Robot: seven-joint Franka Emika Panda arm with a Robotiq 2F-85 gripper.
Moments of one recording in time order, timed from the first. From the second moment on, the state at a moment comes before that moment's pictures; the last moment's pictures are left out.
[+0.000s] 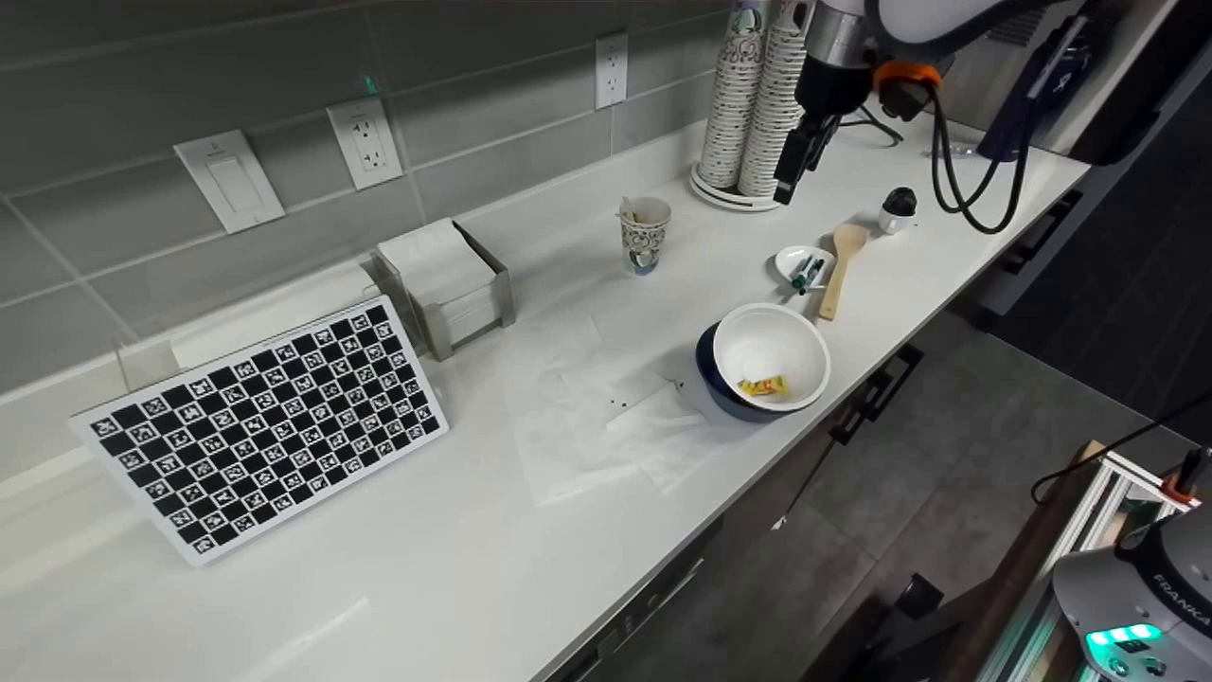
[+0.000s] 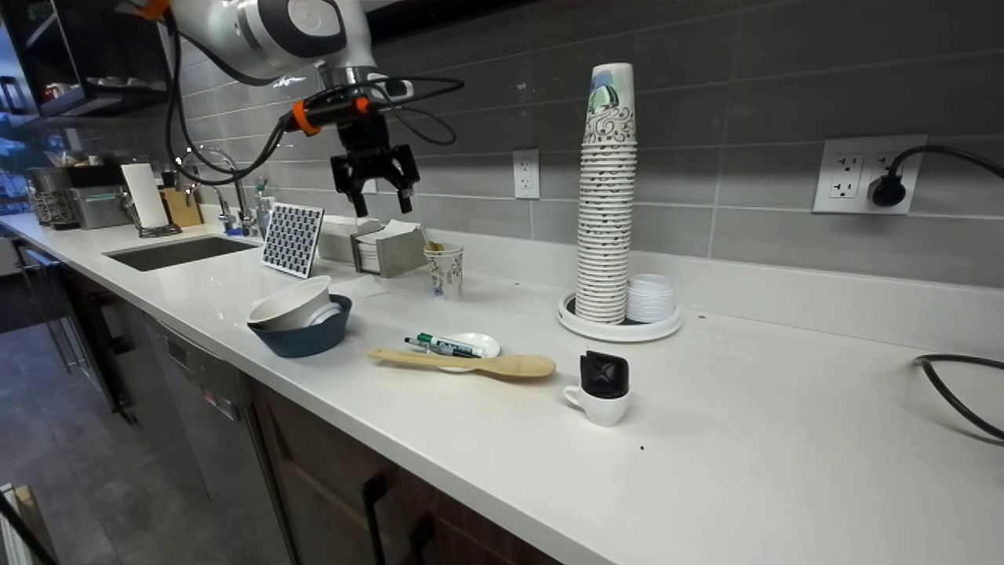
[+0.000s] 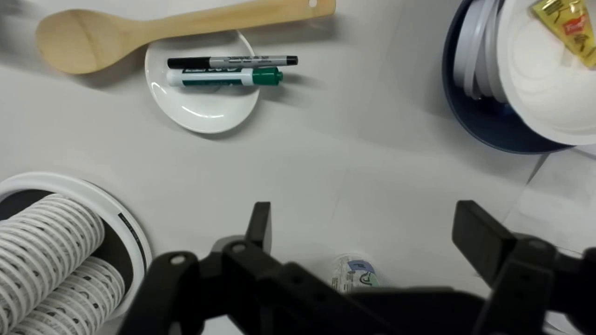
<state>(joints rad) 0.02 -0.01 0.00 -1.99 -0.11 2.08 -0.17</state>
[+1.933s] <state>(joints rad) 0.01 0.36 -0.02 -1.71 0.19 2.30 0.47</state>
